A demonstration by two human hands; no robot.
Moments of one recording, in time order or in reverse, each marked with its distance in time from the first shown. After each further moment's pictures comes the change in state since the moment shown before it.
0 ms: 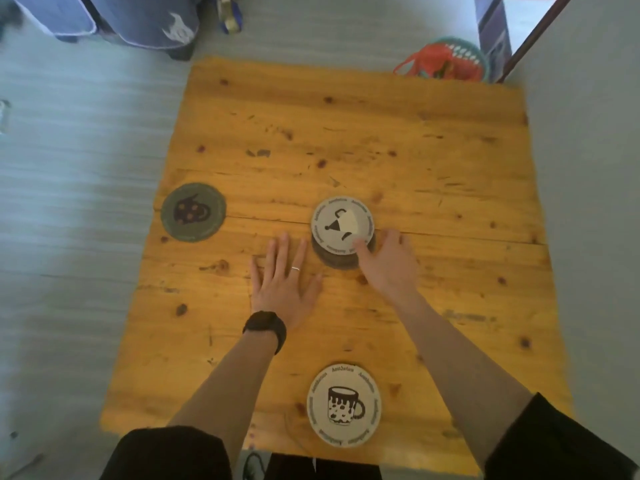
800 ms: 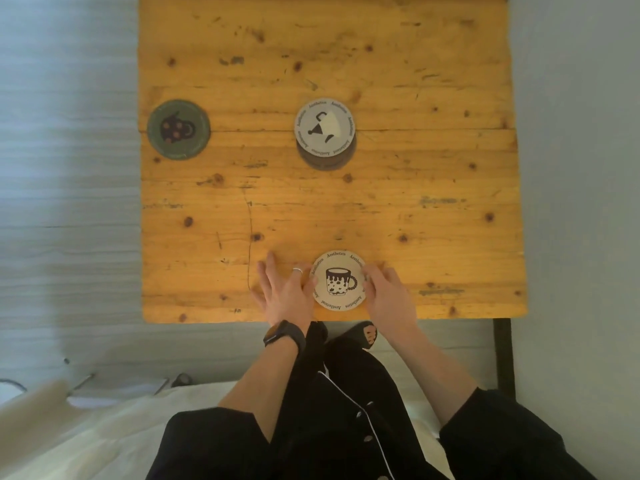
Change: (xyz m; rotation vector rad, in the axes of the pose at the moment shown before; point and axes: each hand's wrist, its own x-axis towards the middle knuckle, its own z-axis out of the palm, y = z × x) left_hand -0.192 0.023 -0.003 -0.192 -0.220 -0.324; right_hand -0.223 0.126 0.039 -0.059 -0.130 -0.130
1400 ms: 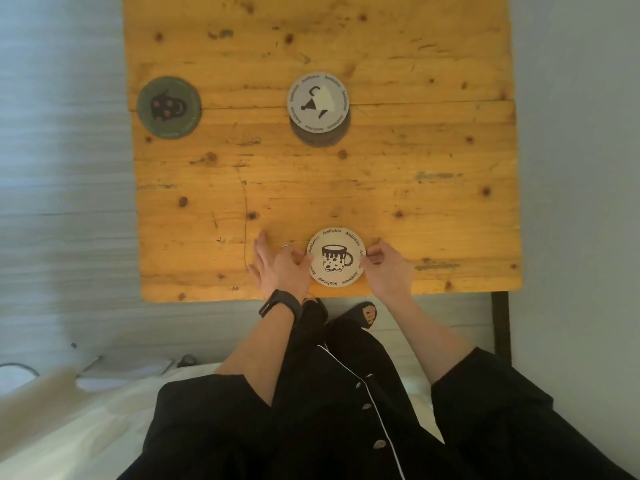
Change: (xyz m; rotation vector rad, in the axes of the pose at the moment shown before) left_hand 0.004 0.006 -0.008 -0.121 0.012 -0.094; right_hand 0.013 0.000 0.001 0.288 0.015 0.351
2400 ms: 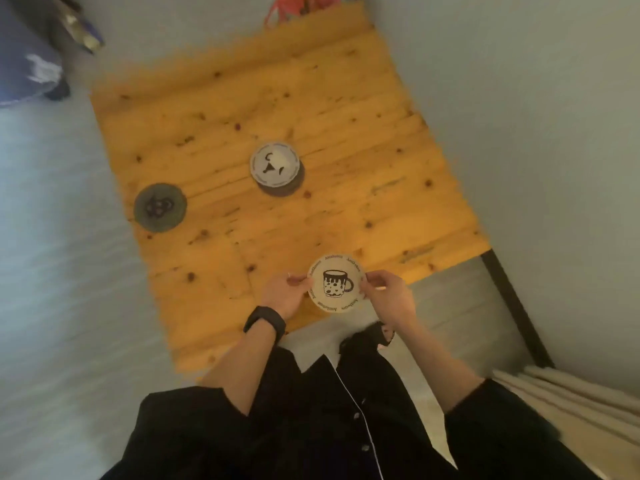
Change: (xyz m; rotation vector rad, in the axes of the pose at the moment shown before) left_hand 0.005 0.021 -0.074 -0.035 -0.487 0.175; right_hand -0.086 -0.009 -0.019 0.343 0.108 0.113
